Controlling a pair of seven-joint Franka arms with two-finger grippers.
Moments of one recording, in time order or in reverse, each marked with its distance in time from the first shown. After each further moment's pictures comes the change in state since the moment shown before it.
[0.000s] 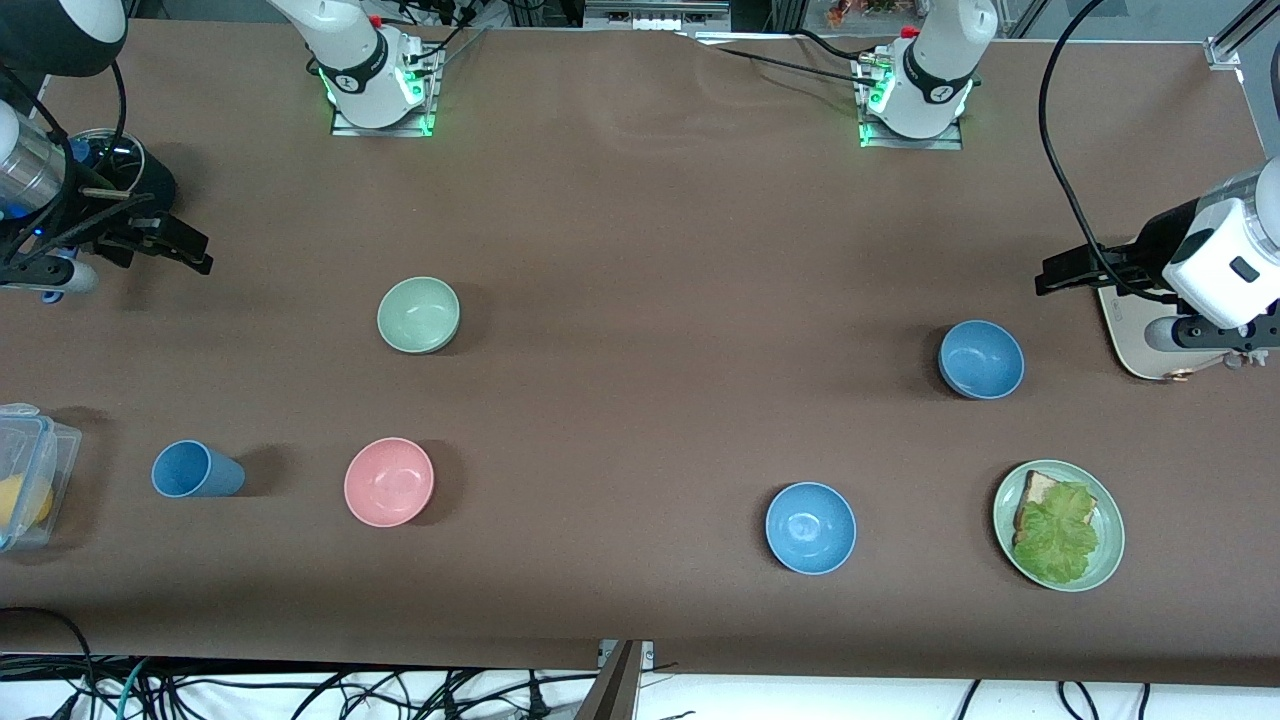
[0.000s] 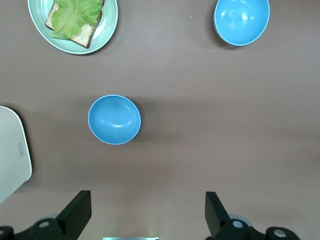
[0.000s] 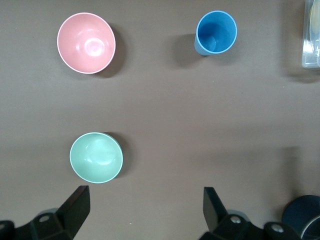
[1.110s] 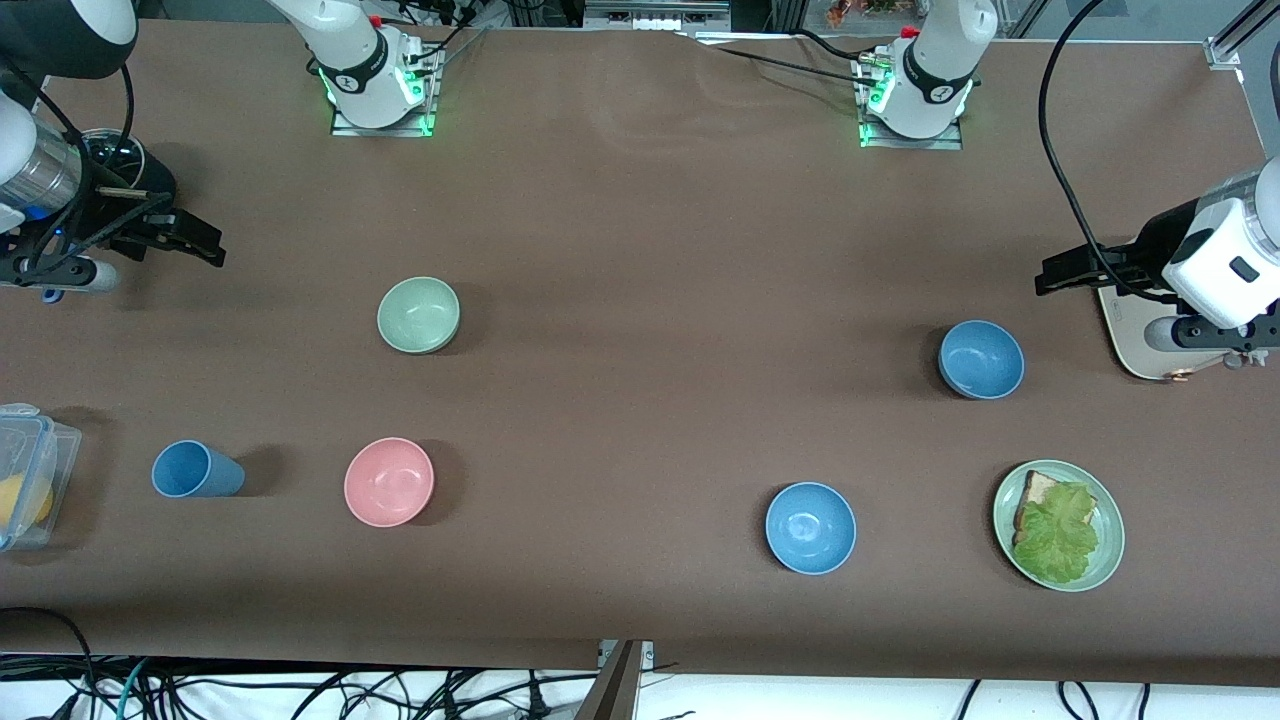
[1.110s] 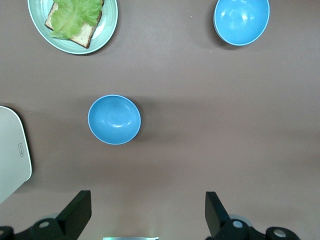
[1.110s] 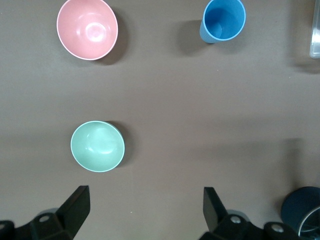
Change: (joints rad) left arm 0.000 0.000 0.000 0.000 0.000 0.000 0.000; right arm 0.013 0.007 0.003 0.010 0.000 -0.047 0.001
